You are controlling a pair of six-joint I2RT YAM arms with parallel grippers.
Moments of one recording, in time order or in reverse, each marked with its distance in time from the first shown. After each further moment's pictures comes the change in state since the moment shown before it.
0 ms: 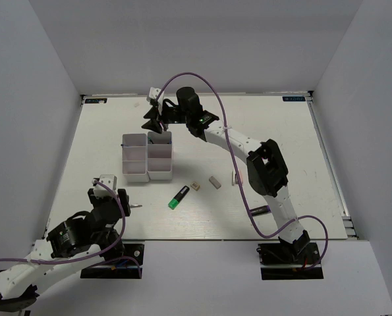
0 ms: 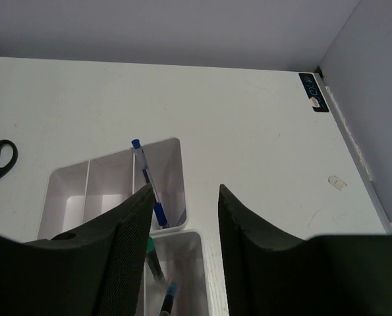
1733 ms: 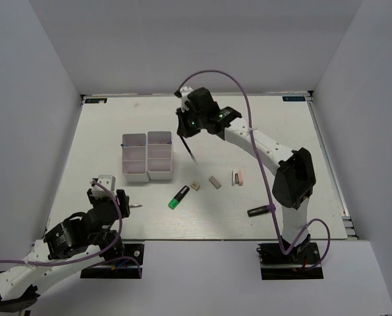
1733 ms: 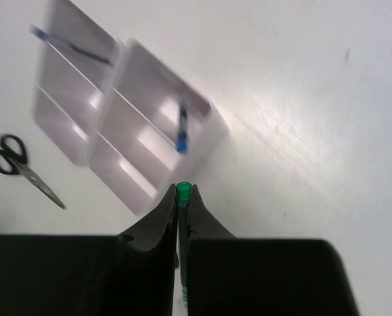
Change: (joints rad) left arm 0.000 -0.024 0.016 -0.005 0.040 0.010; right arm -0.008 -0.298 -0.208 -0.661 0.565 0.471
